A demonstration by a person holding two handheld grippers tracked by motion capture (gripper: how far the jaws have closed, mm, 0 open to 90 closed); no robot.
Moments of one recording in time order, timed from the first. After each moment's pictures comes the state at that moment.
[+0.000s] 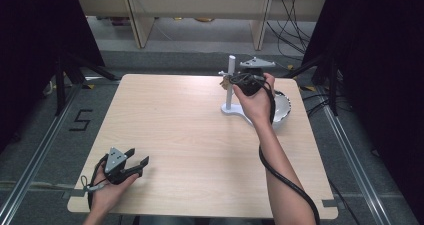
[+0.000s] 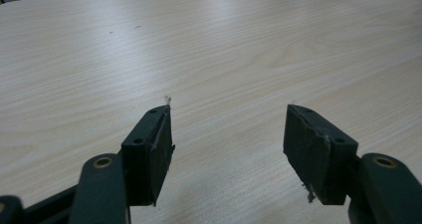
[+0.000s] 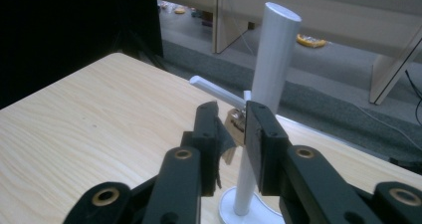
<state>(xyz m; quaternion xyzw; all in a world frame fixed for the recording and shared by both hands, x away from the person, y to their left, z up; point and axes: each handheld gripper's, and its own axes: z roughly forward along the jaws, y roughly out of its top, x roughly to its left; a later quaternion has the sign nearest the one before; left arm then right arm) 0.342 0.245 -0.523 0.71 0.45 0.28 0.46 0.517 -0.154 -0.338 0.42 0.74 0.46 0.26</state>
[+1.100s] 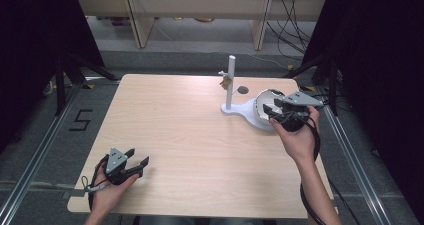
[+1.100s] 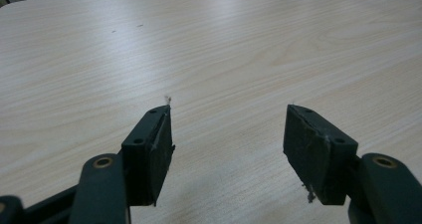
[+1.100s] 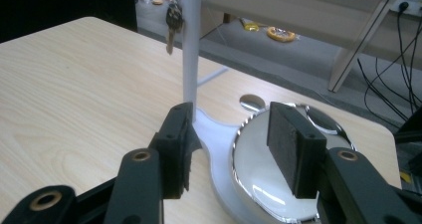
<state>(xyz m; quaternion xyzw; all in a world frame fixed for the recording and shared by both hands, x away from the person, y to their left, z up) 0.341 0.244 -0.523 0.72 0.45 0.28 0.46 0.427 -0.256 -0.368 0.41 0.73 0.44 0.31</state>
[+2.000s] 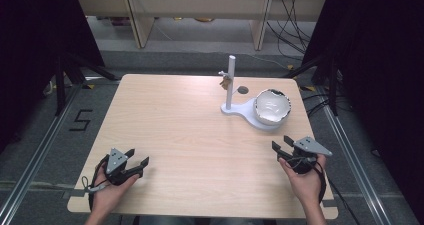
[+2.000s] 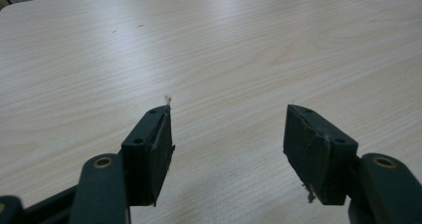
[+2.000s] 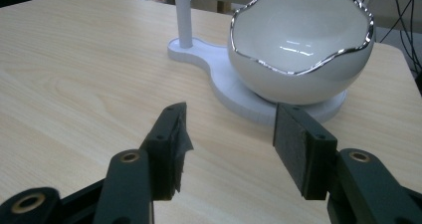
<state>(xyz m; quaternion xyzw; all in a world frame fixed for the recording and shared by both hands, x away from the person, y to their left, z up) 0.340 0.243 -0.524 0.71 0.45 0.28 0.46 0.363 -0.293 -0.473 0.46 0.70 0.46 0.29</state>
